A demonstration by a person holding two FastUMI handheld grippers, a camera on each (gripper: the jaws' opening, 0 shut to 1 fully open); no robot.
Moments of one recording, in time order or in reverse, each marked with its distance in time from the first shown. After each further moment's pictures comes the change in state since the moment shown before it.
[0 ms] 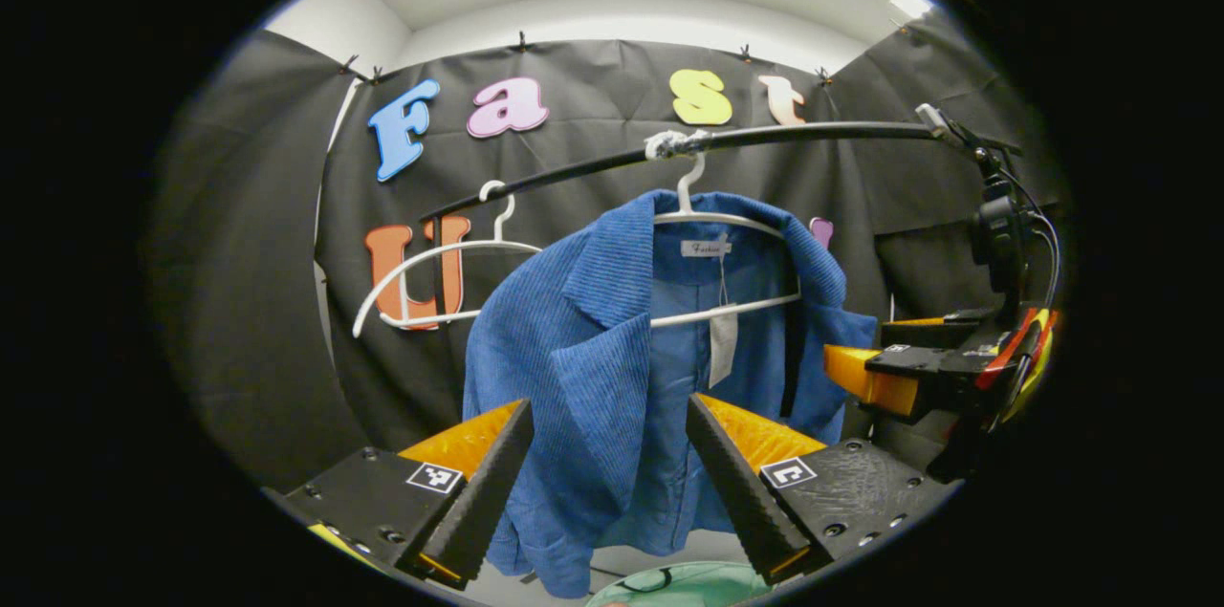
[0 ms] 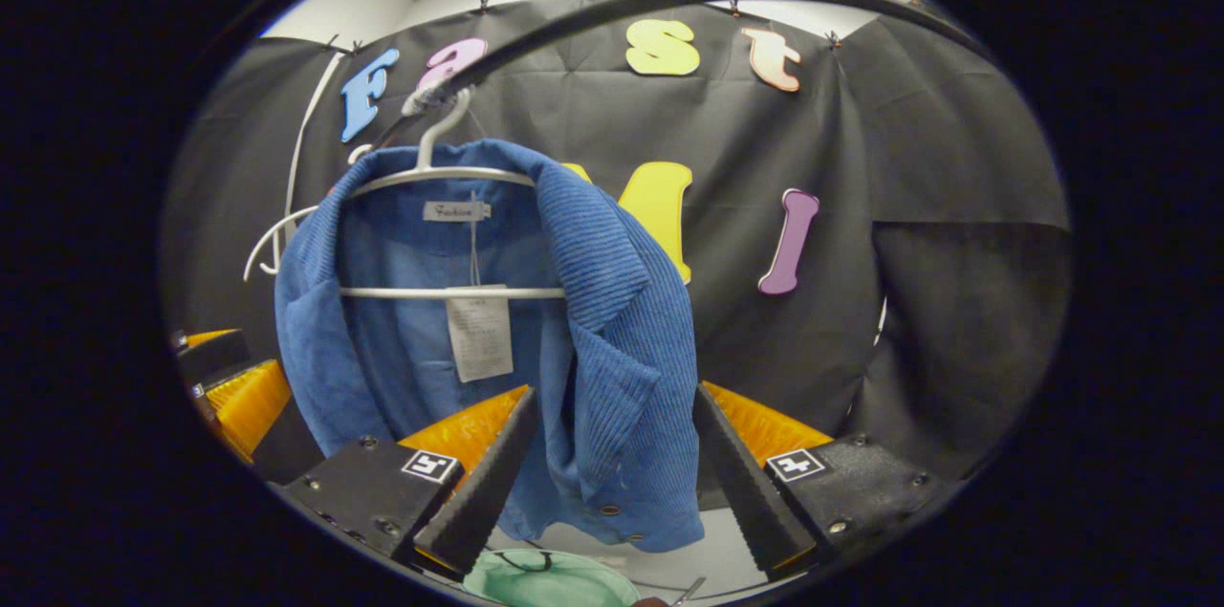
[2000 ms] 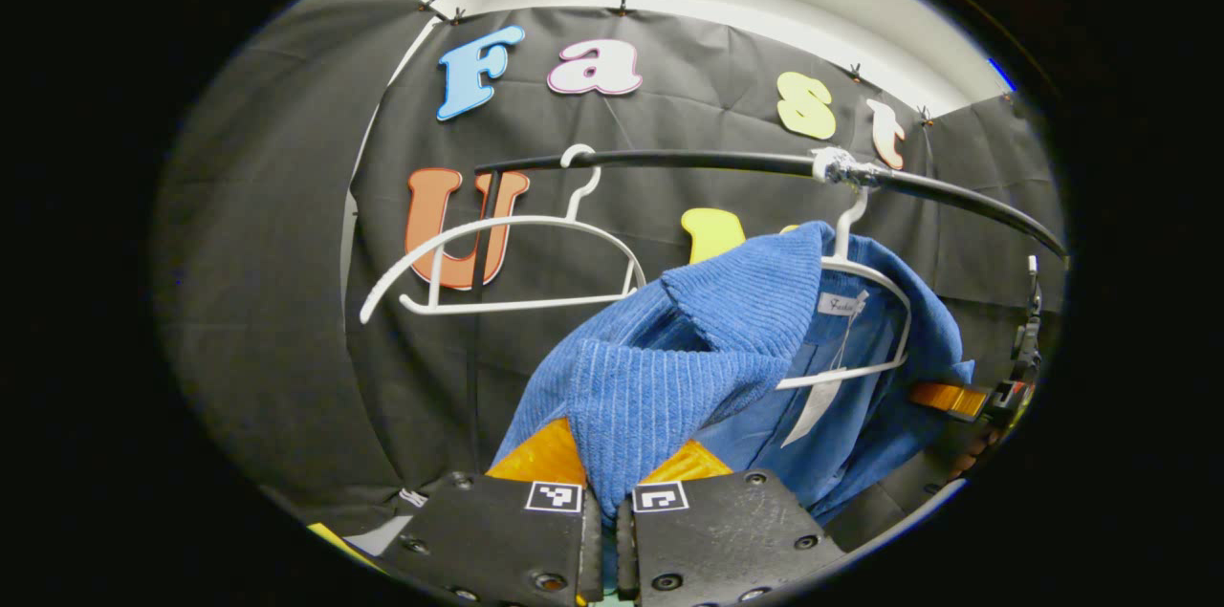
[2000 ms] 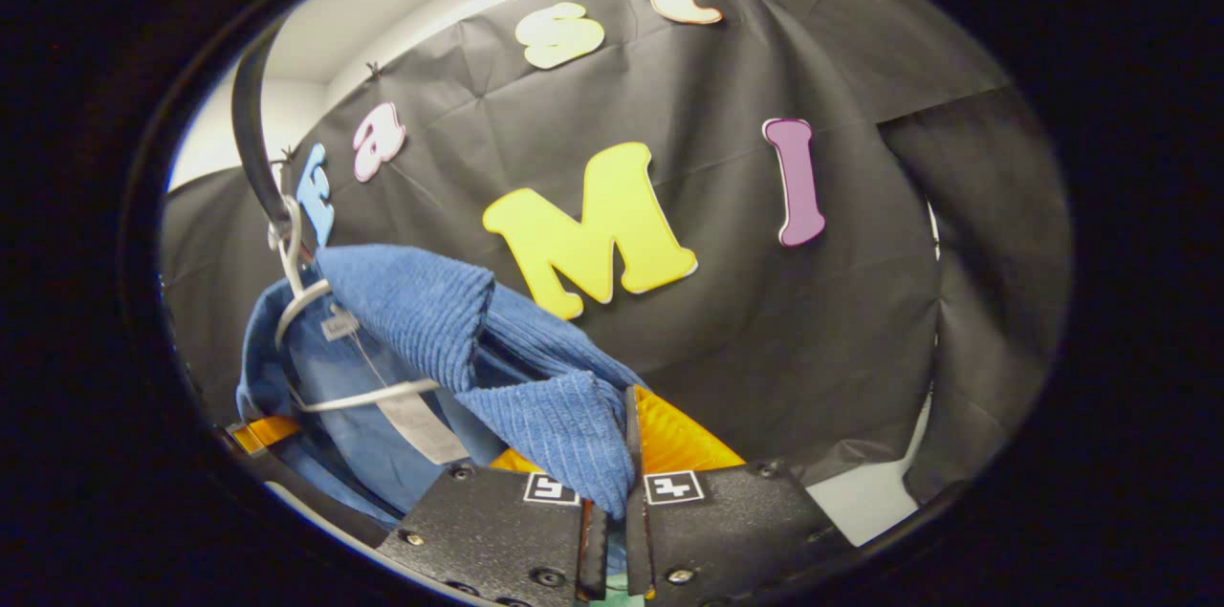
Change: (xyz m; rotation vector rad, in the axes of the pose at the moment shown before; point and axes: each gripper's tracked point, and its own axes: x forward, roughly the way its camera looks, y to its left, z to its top) left arm 0.048 0.065 0.028 -0.238 0.064 0.090; right arm 0.057 -0.061 0.049 0.381 -0.014 0.185
